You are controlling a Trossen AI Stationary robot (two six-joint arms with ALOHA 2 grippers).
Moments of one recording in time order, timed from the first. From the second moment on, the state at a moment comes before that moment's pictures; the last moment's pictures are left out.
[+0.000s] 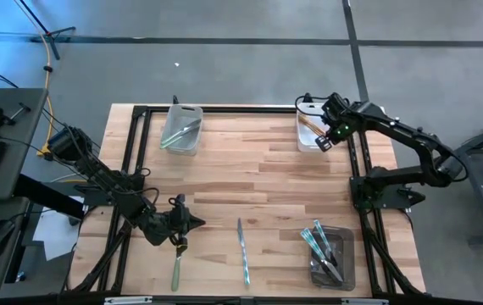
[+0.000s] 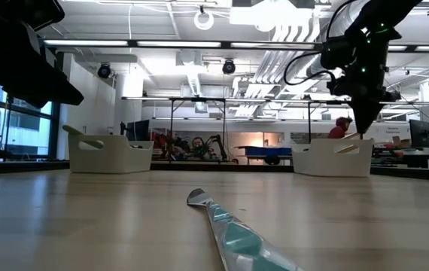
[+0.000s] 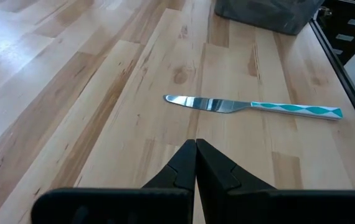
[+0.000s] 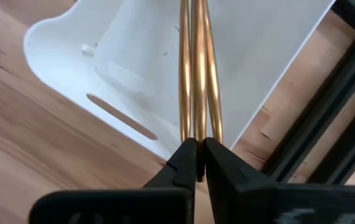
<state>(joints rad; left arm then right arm) -0.75 1.36 0.45 0.24 -0.71 -0.64 -0.84 1.22 0.88 -1.00 0.08 0.11</state>
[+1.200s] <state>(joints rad) -0.87 1.36 0.79 -0.44 -0.23 -1.08 -0.27 0.75 0.37 0.13 -0.04 0.08</state>
